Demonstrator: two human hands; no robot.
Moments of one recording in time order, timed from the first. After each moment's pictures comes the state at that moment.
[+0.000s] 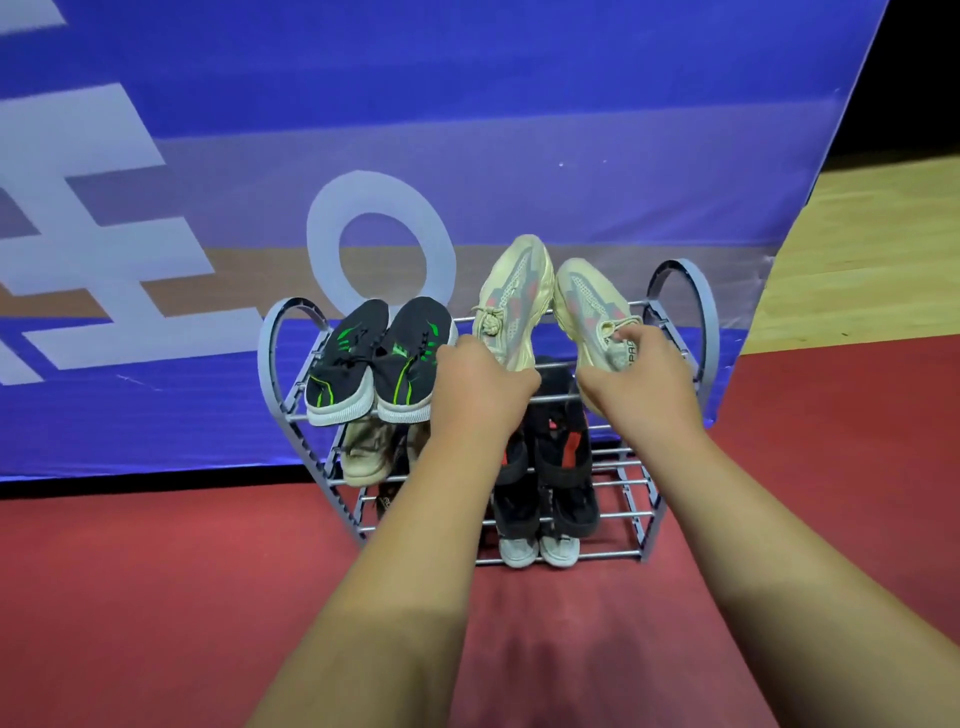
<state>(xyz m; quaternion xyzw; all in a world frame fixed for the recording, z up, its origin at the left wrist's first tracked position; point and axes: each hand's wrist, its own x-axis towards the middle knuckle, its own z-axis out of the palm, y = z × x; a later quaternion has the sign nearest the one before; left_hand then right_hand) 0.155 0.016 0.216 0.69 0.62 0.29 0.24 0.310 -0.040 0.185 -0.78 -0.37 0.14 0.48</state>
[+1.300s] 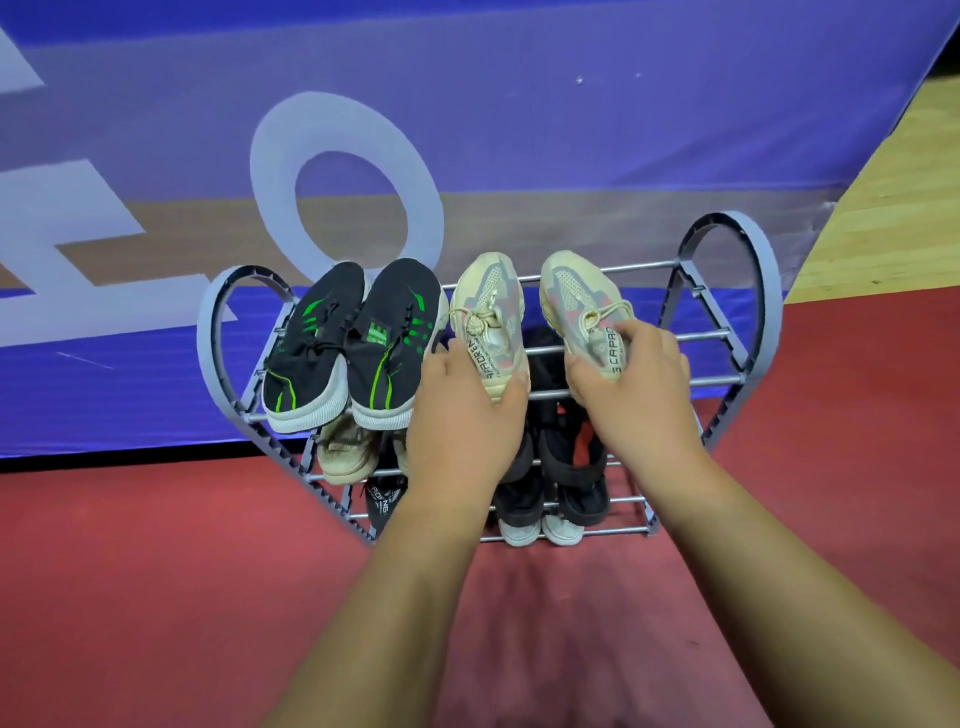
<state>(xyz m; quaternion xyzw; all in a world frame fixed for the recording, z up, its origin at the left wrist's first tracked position) 0.145 0.050 0.154 0.75 0.59 0.27 0.13 0.309 0.001 0.142 -0.79 -0.41 0.10 0.44</state>
